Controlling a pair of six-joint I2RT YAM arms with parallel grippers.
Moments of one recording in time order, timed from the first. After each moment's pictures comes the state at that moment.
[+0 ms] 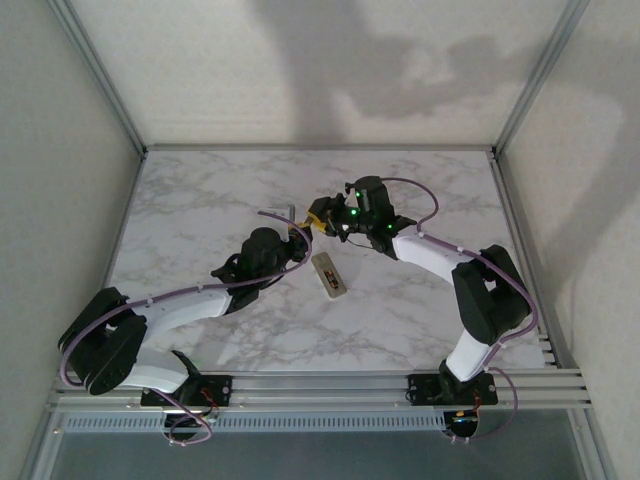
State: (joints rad) left arm -0.72 1.38 0.68 0.41 -0.22 -0.47; right arm 0.59 1.70 1.08 0.17 -0.53 1.32
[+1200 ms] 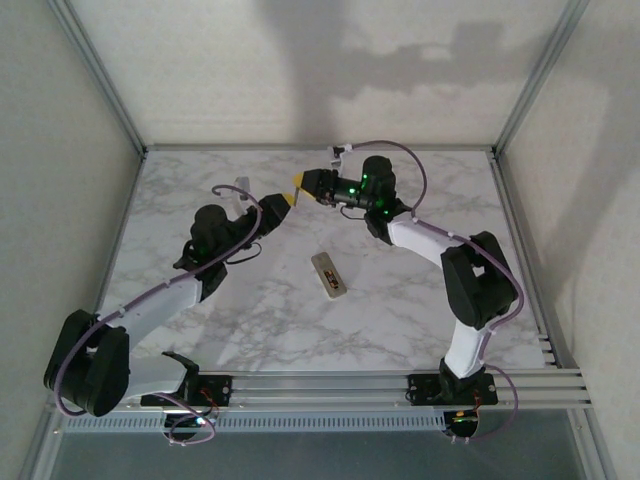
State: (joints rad) left arm -0.39 1.26 0.67 0.55 0.39 -1.06; right arm 0.54 1.83 1.22 0.64 -0.79 1.09
